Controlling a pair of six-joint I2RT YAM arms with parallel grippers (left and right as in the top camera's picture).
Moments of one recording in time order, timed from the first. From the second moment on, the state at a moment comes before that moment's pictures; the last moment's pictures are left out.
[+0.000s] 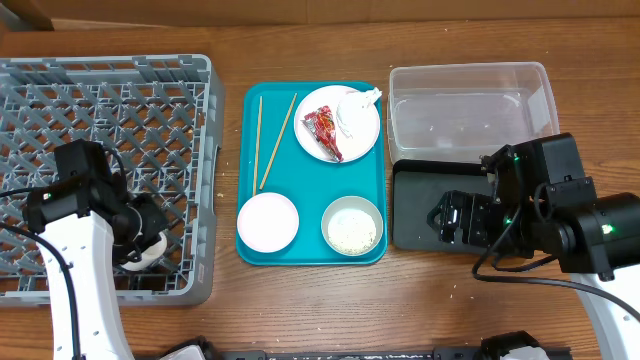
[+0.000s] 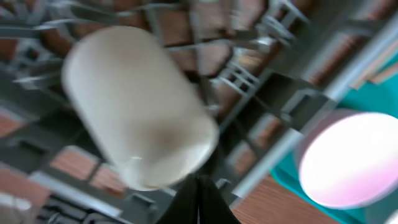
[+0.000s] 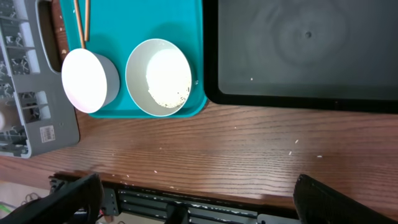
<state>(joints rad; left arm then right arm) 0.38 1.32 1.14 -1.29 0.02 -0.29 0.21 1.12 1.32 -1.44 -0.30 0.38</state>
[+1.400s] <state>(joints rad) 0.38 1.31 1.06 -1.26 -0.08 -0.30 0.21 1.12 1.32 -1.43 -0.29 0.38</state>
